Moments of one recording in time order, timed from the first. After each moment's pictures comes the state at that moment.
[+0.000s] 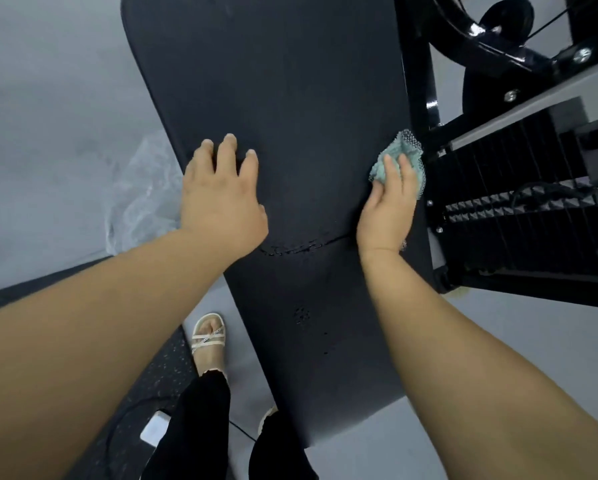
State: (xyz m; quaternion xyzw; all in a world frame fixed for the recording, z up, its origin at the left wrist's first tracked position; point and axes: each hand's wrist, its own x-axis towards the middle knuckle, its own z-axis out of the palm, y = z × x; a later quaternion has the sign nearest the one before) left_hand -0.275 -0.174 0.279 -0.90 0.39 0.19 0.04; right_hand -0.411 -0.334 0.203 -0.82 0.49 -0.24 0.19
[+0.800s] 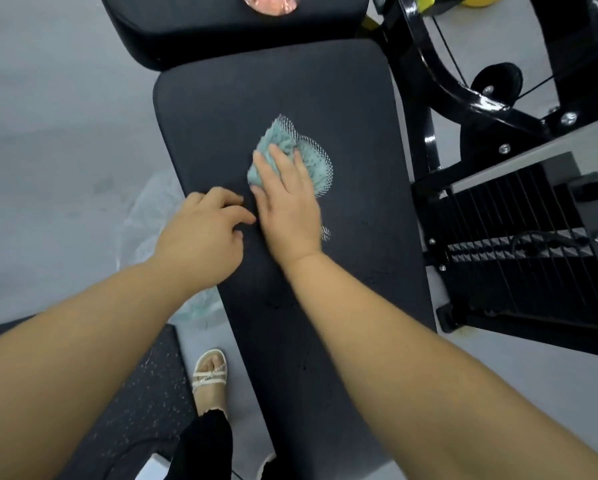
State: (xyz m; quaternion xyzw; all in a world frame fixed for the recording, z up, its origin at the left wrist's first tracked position) left_hand -0.227 -0.163 0.300 -0.88 0.37 0.27 -0.13; right_hand -0.284 -0.282 0.235 -0.94 0.21 -0.21 0.17
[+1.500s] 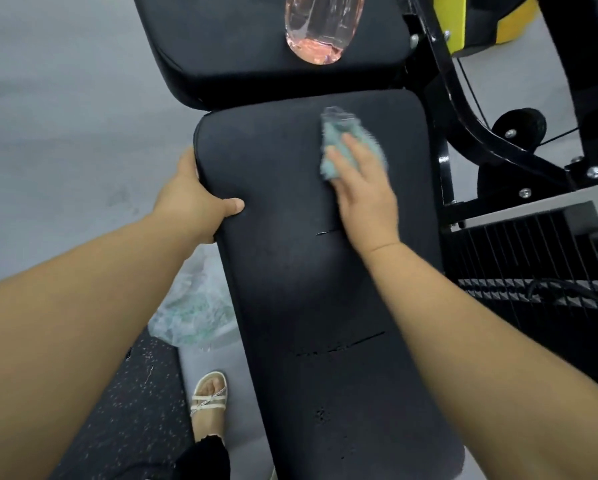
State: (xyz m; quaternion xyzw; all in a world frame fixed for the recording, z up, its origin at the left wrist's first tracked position) left_hand -0.132 -0.181 0.281 -0.80 -0.04 0.41 -0.45; right_hand -0.255 -0.372 0.243 -0.95 0.18 -0.22 0.13
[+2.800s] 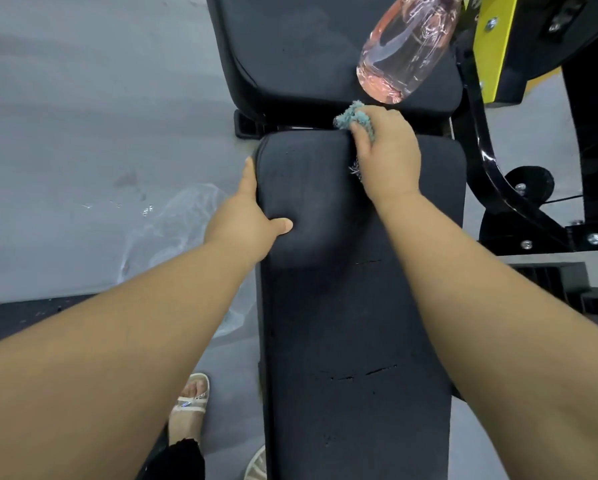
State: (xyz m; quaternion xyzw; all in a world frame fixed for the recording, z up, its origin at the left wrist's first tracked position) left_hand -0.130 -0.173 0.269 -0.81 0.03 0.41 -0.41; right_hand -0.147 -0.378 0.281 -0.95 0.26 -0.12 0.12
